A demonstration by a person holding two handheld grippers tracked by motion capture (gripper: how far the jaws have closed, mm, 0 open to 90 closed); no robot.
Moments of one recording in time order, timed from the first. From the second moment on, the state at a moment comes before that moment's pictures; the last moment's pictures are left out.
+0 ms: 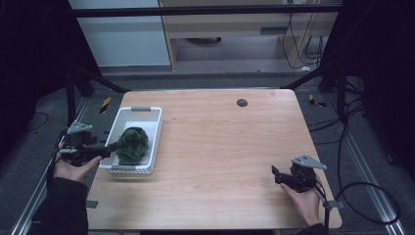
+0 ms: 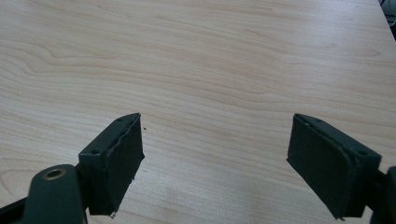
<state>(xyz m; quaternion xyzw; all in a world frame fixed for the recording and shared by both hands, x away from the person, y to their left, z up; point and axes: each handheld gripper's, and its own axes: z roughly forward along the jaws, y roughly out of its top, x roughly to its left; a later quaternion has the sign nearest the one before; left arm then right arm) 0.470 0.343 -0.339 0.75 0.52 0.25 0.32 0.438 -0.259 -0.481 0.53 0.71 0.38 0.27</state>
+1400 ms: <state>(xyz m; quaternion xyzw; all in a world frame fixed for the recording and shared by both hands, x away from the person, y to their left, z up) 0.548 0.317 -0.342 0.80 0.51 0.22 0.22 0.439 -0.259 -0.483 0.53 0.71 0.37 0.27</state>
